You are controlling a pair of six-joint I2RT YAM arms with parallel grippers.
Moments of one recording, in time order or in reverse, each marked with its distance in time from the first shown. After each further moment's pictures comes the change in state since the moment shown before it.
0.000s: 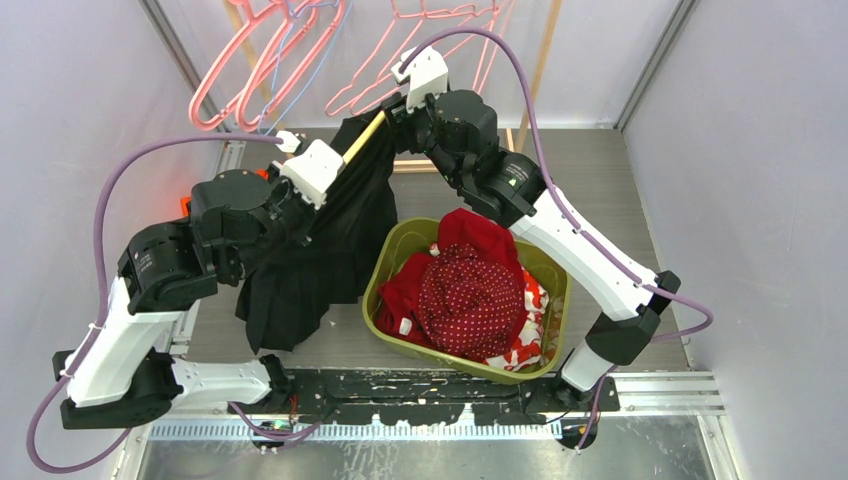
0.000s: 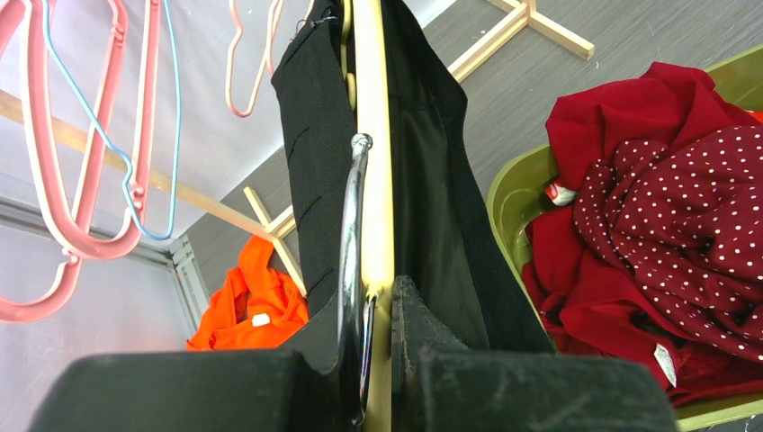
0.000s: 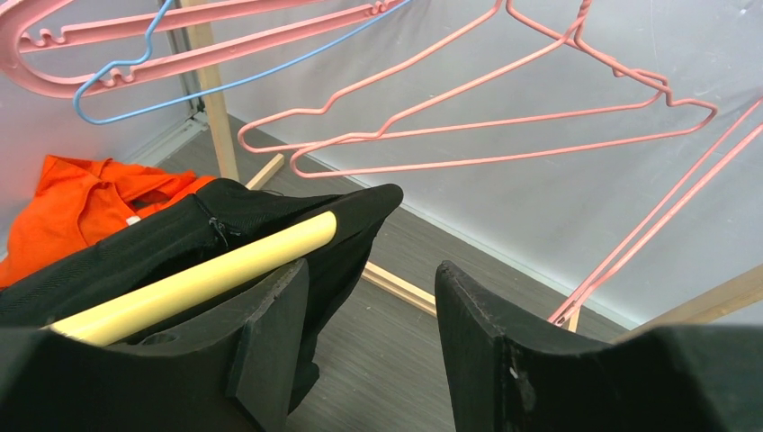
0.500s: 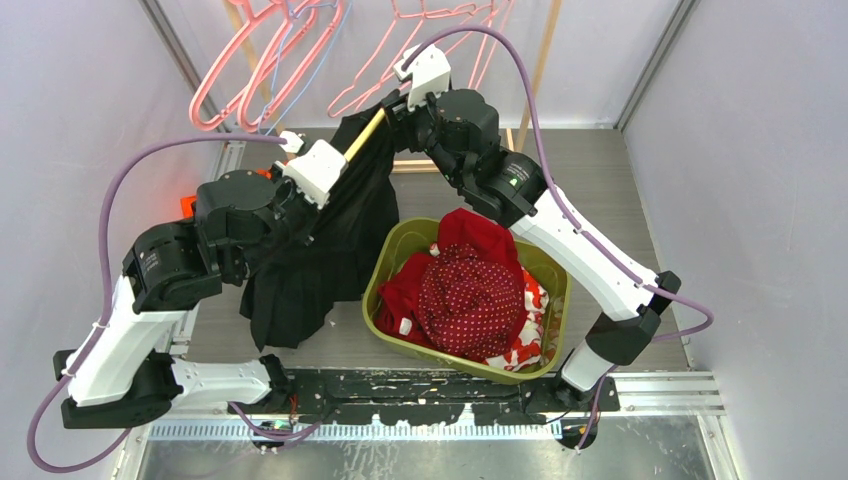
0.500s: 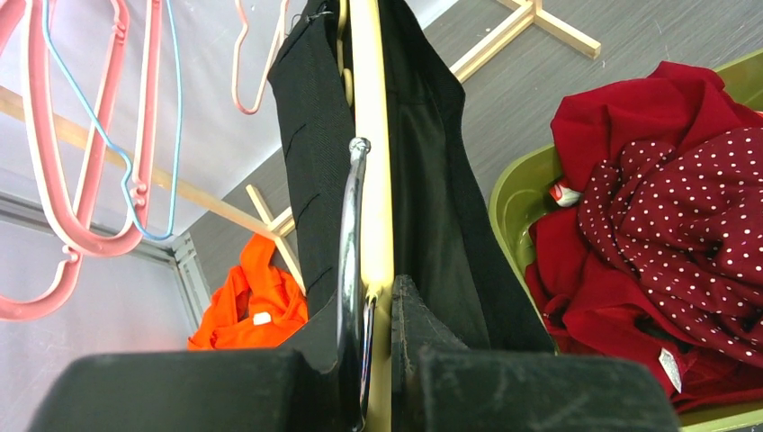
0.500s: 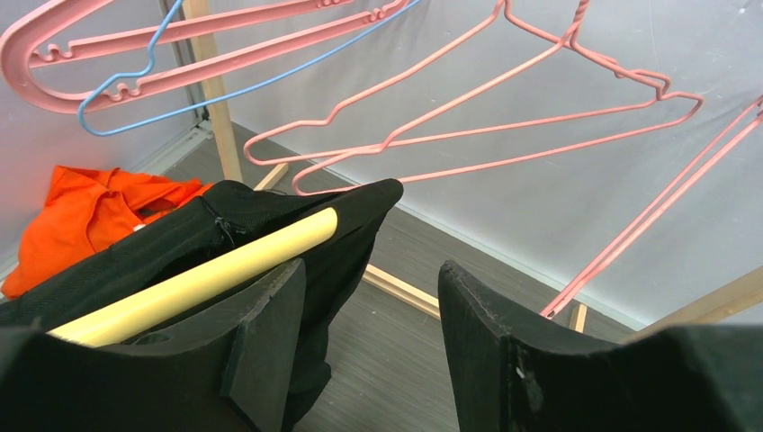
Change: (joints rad) left arm 0.000 -0.001 -0.020 0.017 -0.008 0.000; right arm 0.000 -0.001 0.003 0.008 0.000 0.012
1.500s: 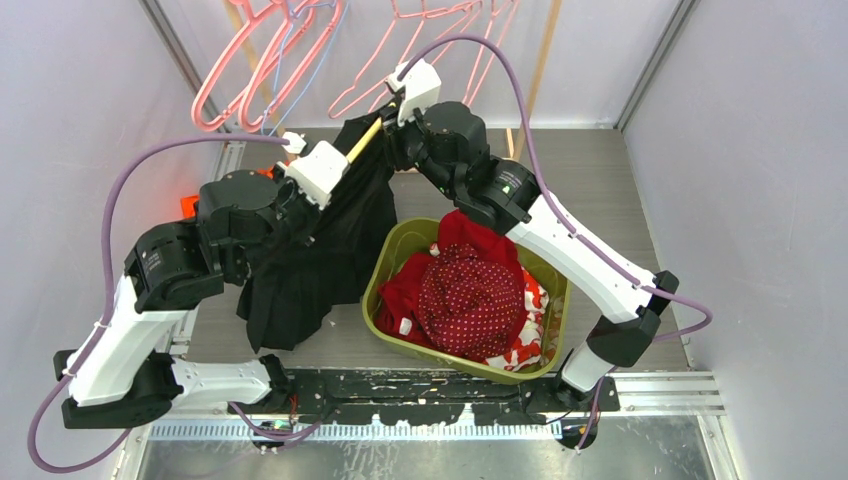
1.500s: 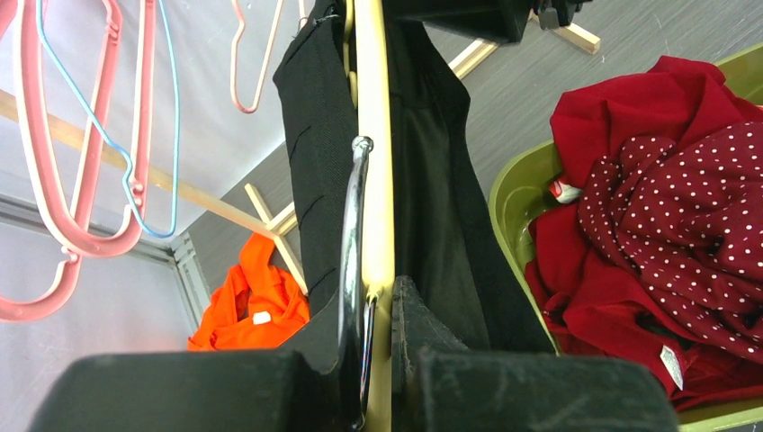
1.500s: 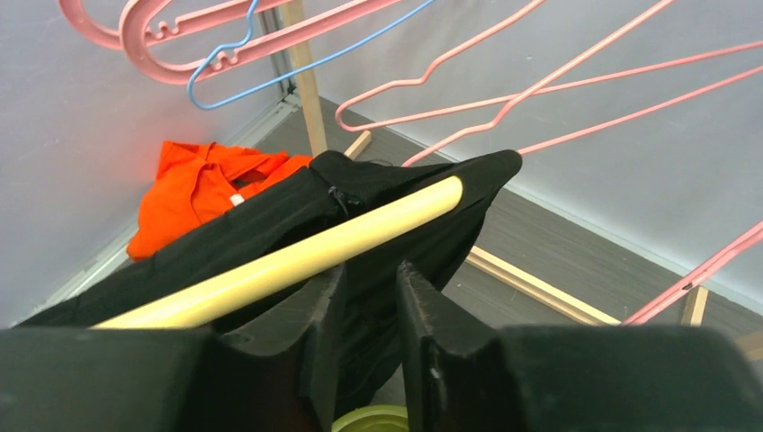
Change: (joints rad) left arm 0.005 0.000 -0.005 0.000 0.001 0.003; right arm 0.035 -0.006 -0.034 -0.048 -0.093 0.177
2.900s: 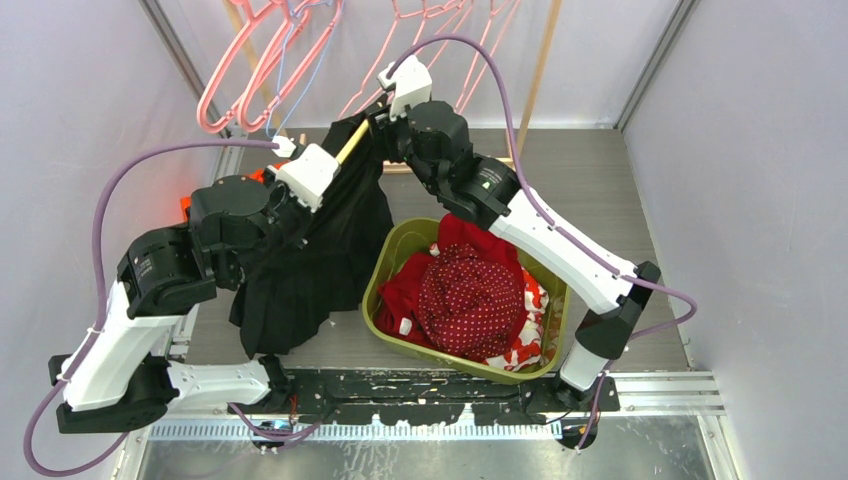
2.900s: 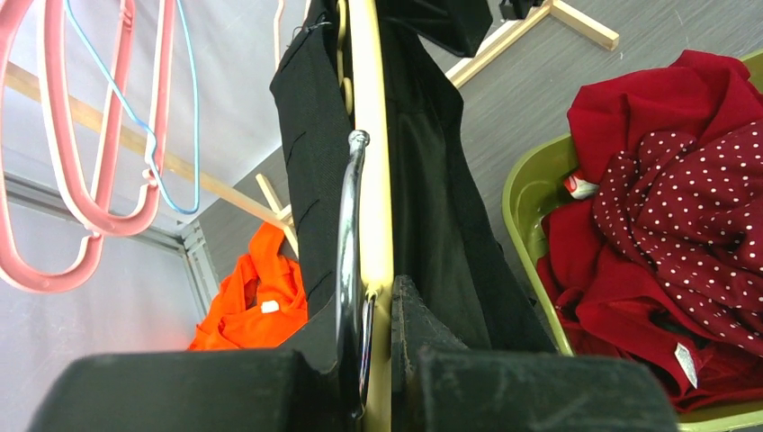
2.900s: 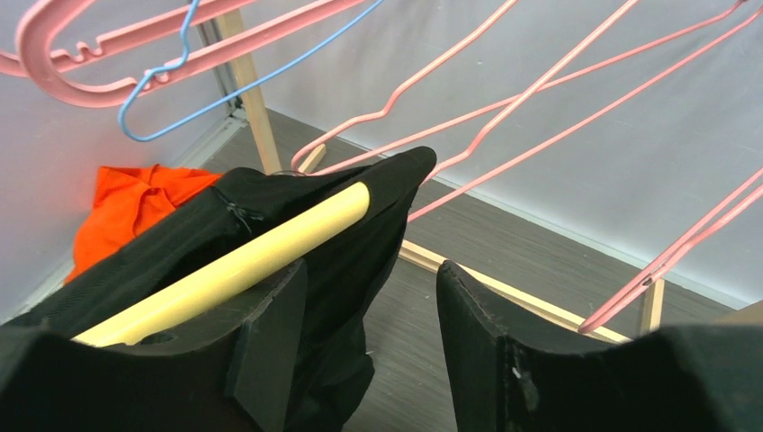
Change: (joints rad) left arm 0.000 -0.035 -0.029 -0.003 -0.020 -0.004; right arm 0.000 0.053 0.002 0.078 0.114 -0.029
